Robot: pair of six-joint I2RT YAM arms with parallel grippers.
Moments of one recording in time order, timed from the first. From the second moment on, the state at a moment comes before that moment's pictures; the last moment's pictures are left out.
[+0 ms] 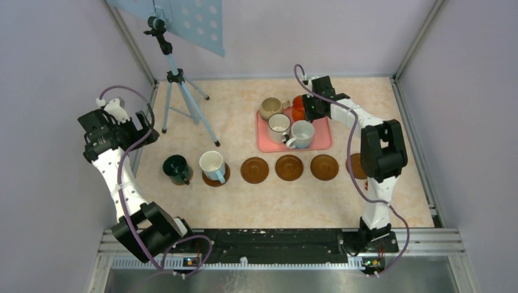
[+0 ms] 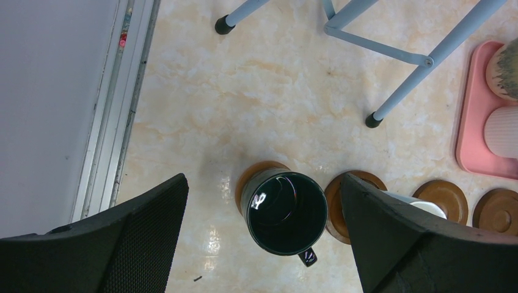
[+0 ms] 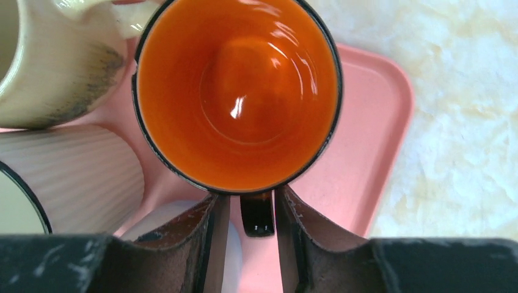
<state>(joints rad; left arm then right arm) 0.63 1.21 1.21 -0.76 0.47 0.10 0.32 1.98 1.53 -0.39 -0.01 0.06</state>
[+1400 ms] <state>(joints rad) 0.63 1.22 1.22 -0.75 0.49 0.08 0.33 1.71 1.42 -0.21 -0.06 -0.11</state>
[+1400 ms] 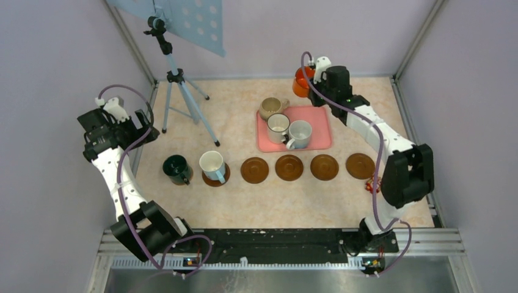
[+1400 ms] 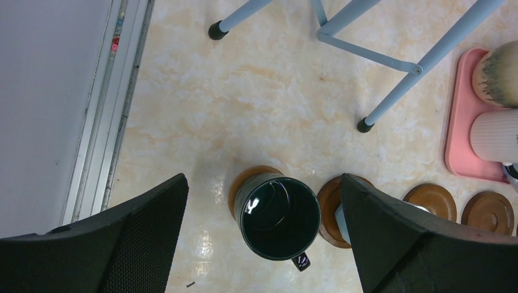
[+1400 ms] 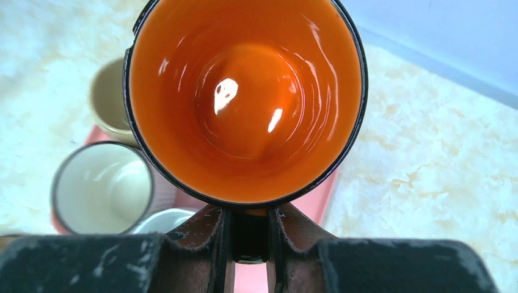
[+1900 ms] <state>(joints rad) 0.63 1.22 1.18 -0.73 0.51 0.06 0.80 1.45 1.13 -0.20 0.12 0.06</state>
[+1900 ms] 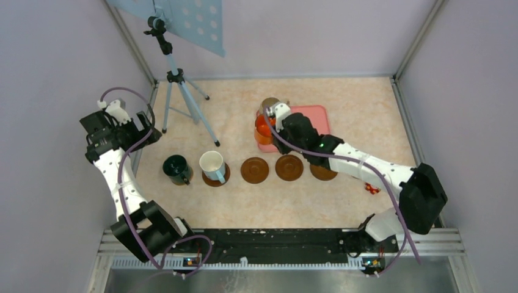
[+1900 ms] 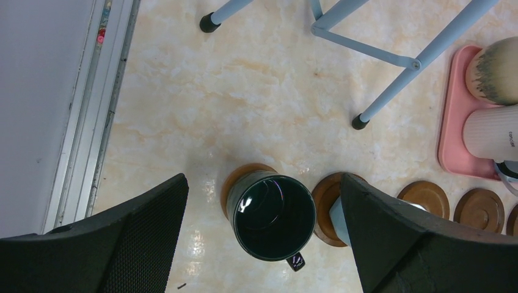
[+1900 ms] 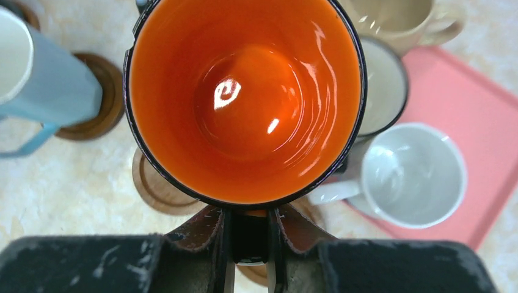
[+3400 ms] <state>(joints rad) 0.63 1.18 1.15 -0.74 0.50 0.07 1.12 1.65 0.92 -0.02 0.40 0.27</state>
